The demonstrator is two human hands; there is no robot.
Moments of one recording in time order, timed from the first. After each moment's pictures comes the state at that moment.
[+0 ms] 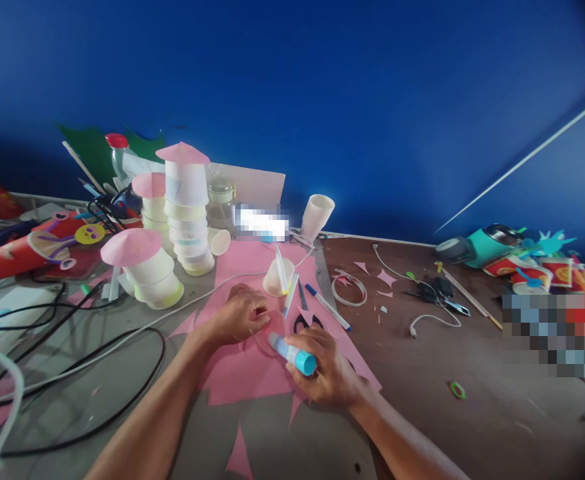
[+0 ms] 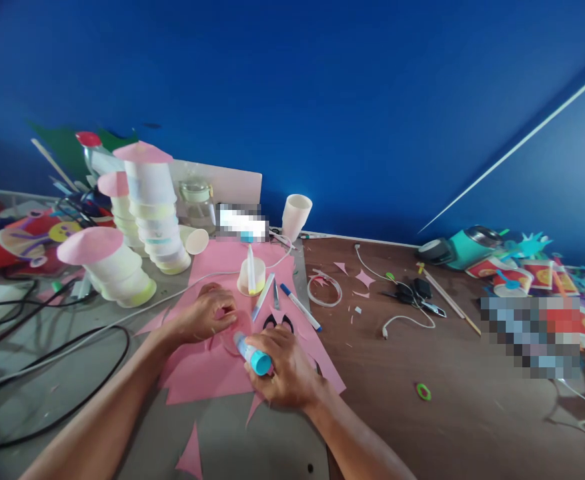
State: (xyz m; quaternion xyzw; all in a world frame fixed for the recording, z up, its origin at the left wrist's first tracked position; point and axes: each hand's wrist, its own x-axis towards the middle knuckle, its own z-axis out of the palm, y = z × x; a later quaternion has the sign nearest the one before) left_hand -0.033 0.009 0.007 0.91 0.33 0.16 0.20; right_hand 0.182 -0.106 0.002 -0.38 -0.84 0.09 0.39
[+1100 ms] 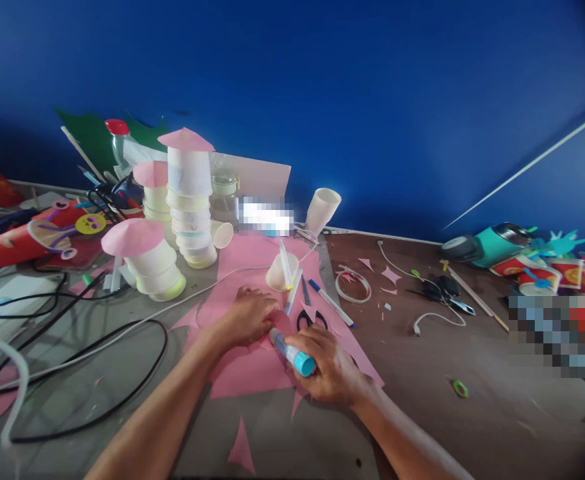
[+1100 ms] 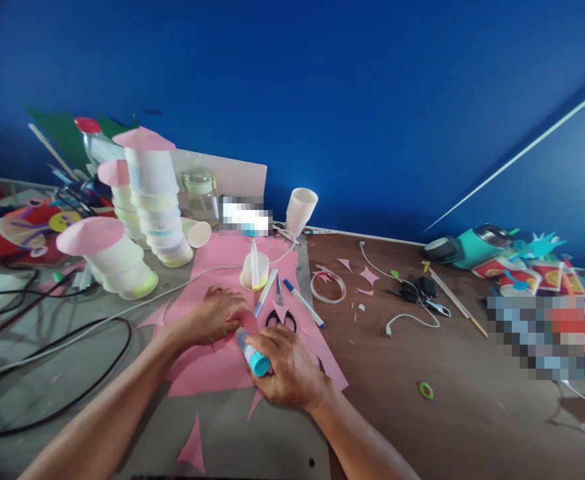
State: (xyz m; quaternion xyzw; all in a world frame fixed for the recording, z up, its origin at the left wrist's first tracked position) left_hand -0.018 -0.004 0.021 0.90 0.37 -0.02 0.21; right_hand 0.183 -0.110 -0.001 -0.39 -0.86 0.08 0.32
